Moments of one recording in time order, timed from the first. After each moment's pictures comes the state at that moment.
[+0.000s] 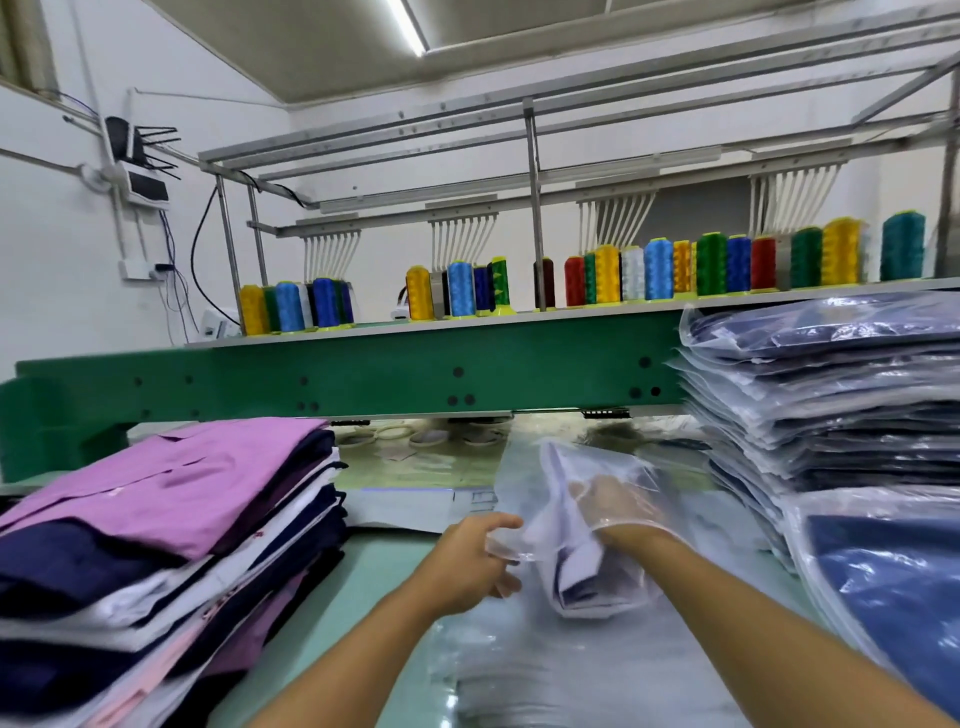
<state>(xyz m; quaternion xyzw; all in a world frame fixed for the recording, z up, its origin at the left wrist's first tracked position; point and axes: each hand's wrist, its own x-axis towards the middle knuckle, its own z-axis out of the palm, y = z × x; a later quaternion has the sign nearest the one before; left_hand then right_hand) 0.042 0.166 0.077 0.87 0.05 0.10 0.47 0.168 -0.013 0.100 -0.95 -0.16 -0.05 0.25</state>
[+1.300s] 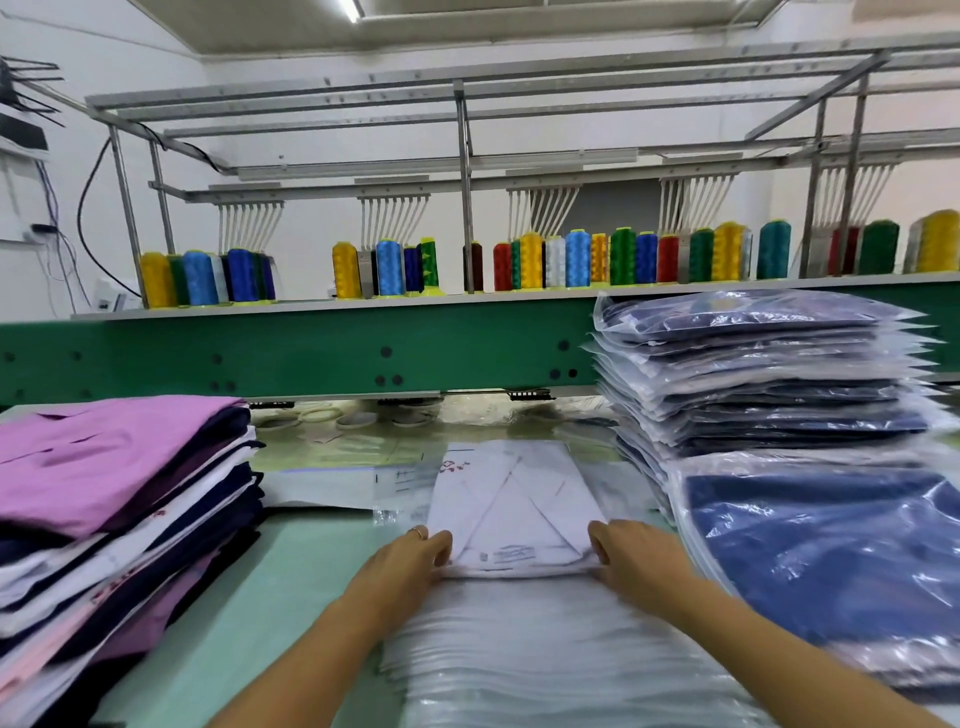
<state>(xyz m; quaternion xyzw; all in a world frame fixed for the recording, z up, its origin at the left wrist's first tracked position) 0.055 0.160 0.016 0.99 -0.02 0.13 0.06 0.151 -0.143 0.026 -0.96 -0.25 -0.13 -0.01</state>
